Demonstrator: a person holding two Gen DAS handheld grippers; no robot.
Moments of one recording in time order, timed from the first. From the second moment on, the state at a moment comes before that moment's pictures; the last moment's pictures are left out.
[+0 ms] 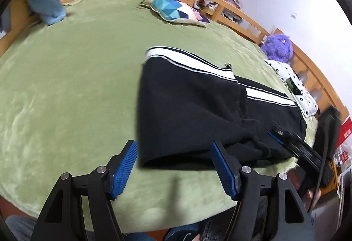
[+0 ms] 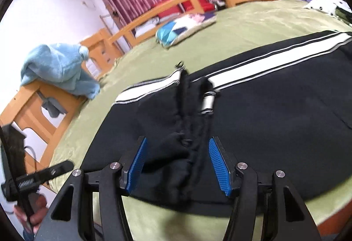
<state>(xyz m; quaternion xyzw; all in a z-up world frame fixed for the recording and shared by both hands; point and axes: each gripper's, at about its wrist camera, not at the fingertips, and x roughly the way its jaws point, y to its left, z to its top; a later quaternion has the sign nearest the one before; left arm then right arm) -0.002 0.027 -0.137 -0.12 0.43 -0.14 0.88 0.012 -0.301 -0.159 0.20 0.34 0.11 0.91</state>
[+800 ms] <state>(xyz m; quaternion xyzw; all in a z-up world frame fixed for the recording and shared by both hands) 0.016 0.085 -0.159 -0.18 0.43 -0.14 0.87 0.011 -0.286 -0.142 0.16 0.34 0.13 0.92</state>
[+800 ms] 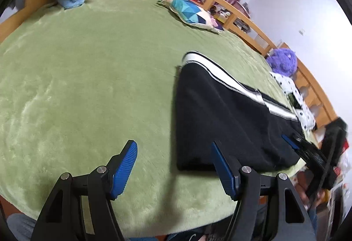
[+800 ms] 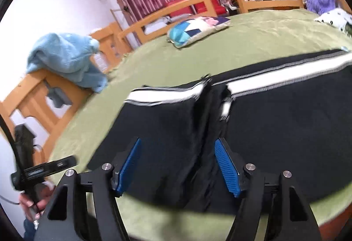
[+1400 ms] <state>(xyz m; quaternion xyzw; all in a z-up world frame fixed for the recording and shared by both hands) 0.058 0.058 -0.158 -0.18 0.45 -0.15 0.86 0.124 -0.362 -0.134 0.10 0.38 0.06 0.92</state>
